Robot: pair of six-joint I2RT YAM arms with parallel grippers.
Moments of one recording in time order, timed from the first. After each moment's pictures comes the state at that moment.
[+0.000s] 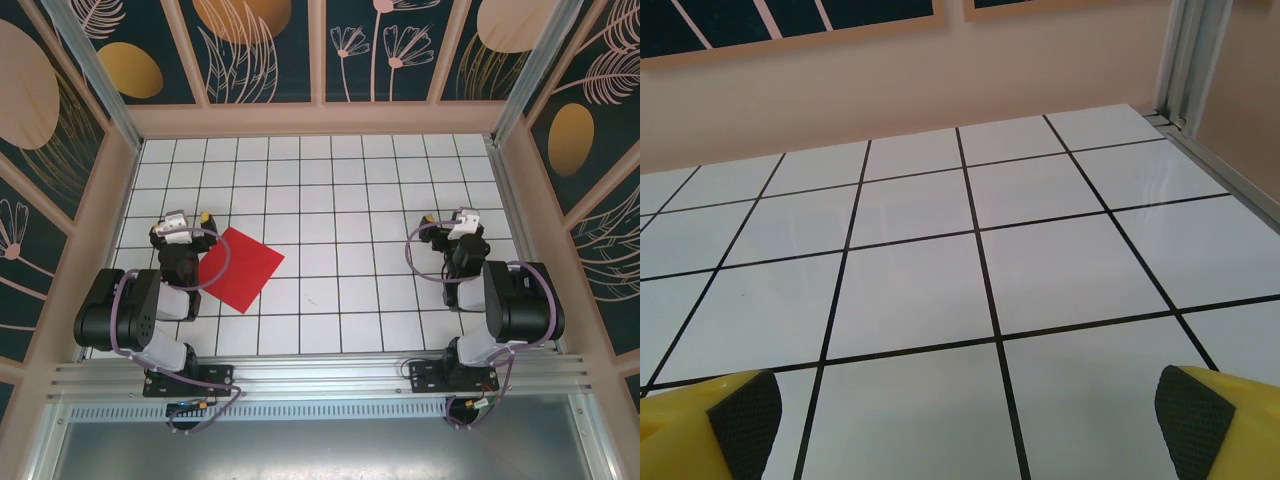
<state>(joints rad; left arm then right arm) -0.03 1.54 0.19 1.29 -0.22 -0.09 -0.03 1.54 0.23 1.12 -0.01 0.10</state>
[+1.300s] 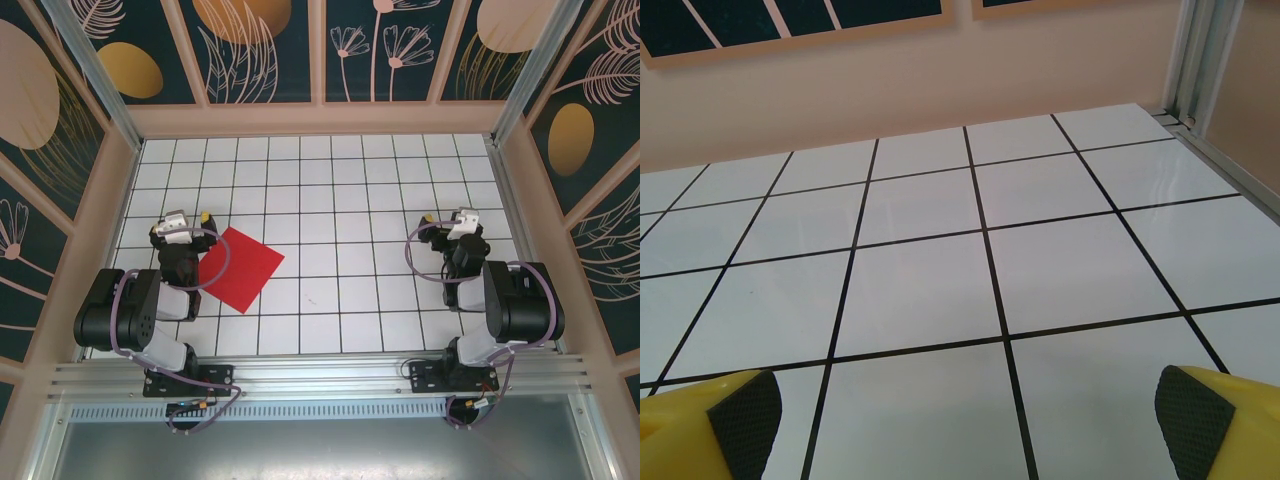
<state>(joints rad) -0.03 1.54 0.19 1.29 -0.22 -0.09 -0.03 1.54 0.23 1.12 -0.03 0.10</state>
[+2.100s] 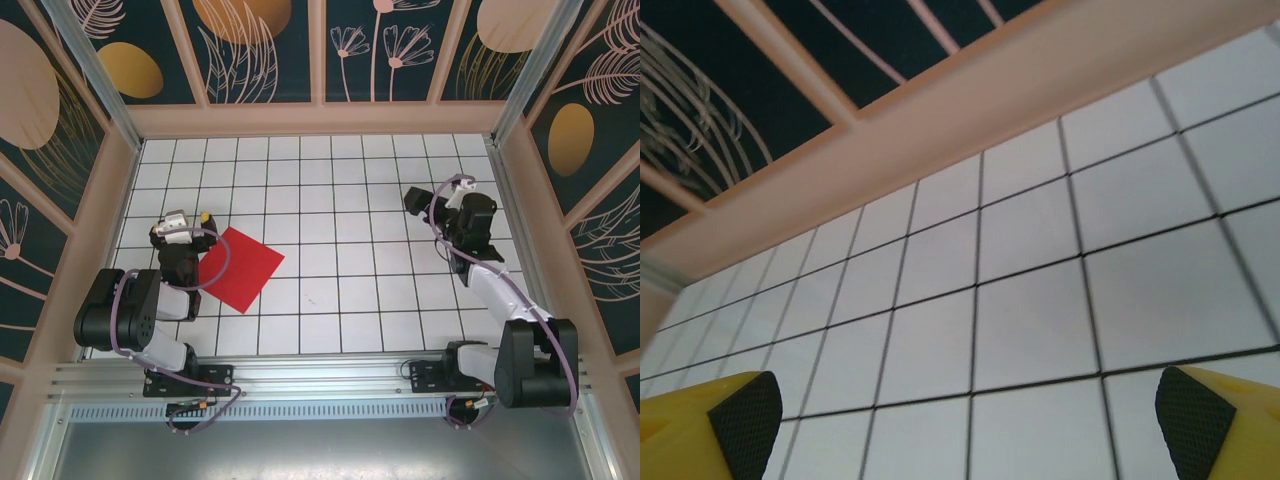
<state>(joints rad) -0.03 1.54 0.19 1.29 -0.22 -0.09 0.05 1.18 0.59 0.27 -0.33 0.51</state>
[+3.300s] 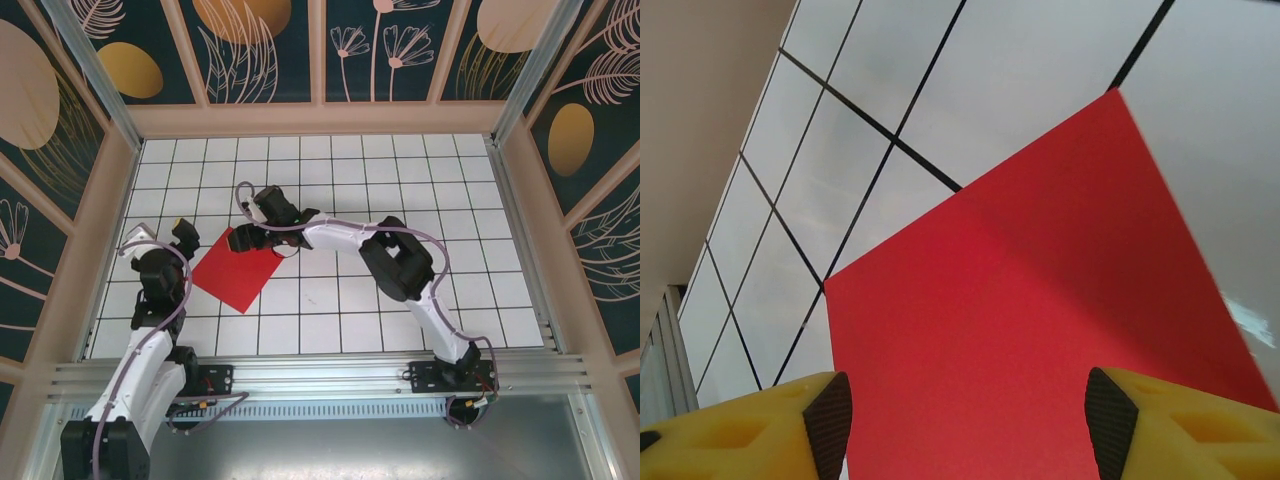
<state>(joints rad) -0.03 0.68 0.25 0.21 -0.35 -0.57 0.92 2.32 1.75 -0.14 -0.43 0.57</state>
